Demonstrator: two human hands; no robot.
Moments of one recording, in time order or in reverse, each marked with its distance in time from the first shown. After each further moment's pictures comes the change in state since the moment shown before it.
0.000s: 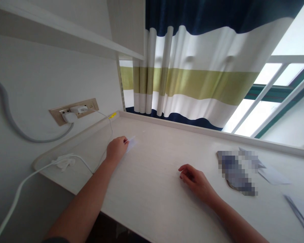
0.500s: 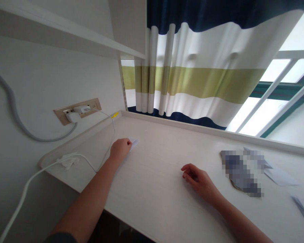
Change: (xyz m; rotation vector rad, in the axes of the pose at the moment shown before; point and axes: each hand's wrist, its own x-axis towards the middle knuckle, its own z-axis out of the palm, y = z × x) left_hand 0.003 -0.003 0.007 -0.040 -0.122 -0.004; right_hand 0.000 0.000 0.000 0.003 -0.013 0.007
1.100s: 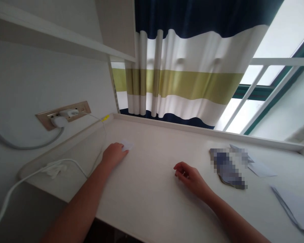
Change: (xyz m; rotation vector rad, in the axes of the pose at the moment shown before) left_hand 0.001 -0.002 0.011 -0.057 -0.067 0.067; right_hand -0.002 -0.006 -0.006 0.011 0.068 -0.043
